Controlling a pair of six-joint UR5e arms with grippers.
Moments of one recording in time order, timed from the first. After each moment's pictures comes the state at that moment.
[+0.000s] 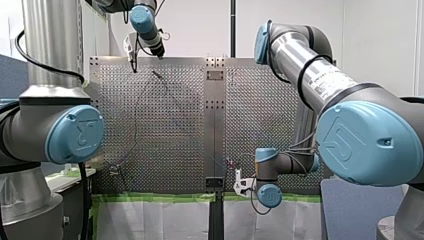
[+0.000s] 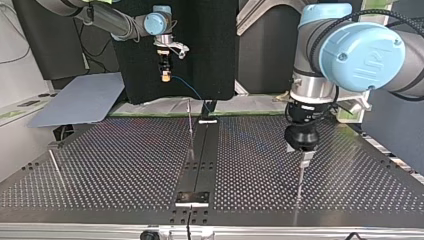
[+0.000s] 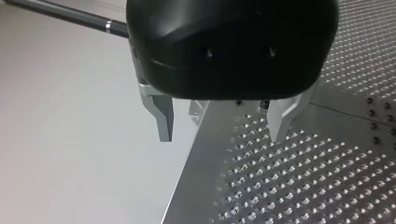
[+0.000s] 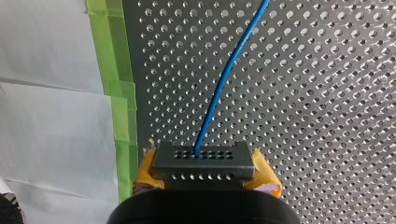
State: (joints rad) left arm -0.22 -1.51 -1.49 -3.38 -1.79 -1.85; right arm 2.13 -0.64 1.96 -1.18 1.78 1.59
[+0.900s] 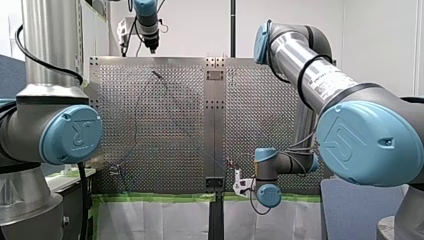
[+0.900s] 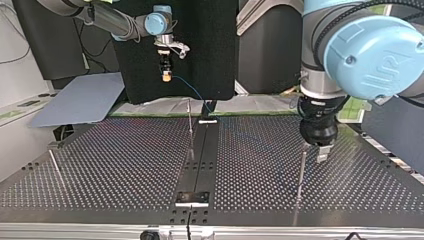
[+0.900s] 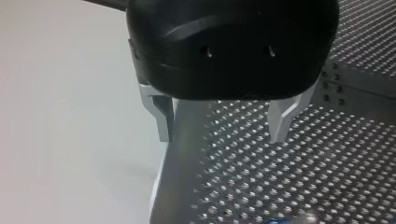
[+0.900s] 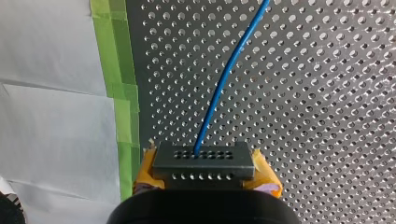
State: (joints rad) left arm -0.25 -1.53 -1.37 -3.63 -1.97 -1.74; right arm 2.13 -0.64 1.96 -1.17 1.78 1.59
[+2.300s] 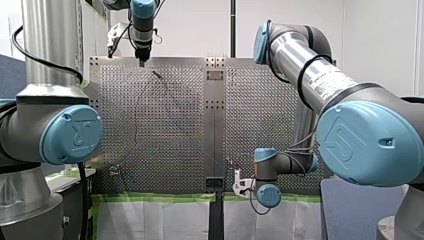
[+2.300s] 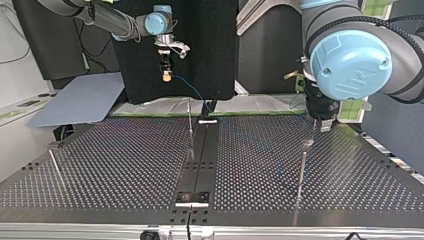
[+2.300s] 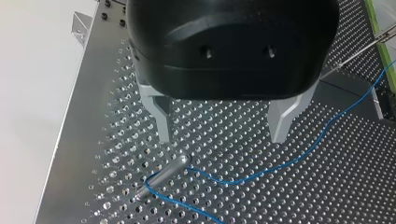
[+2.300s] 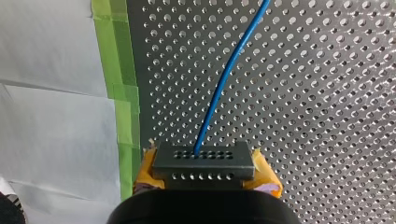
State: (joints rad) left arm -0.25 -1.53 -1.45 -3.78 -2.06 -1.72; right arm 2.14 -0.64 1.96 -1.17 1.78 1.59
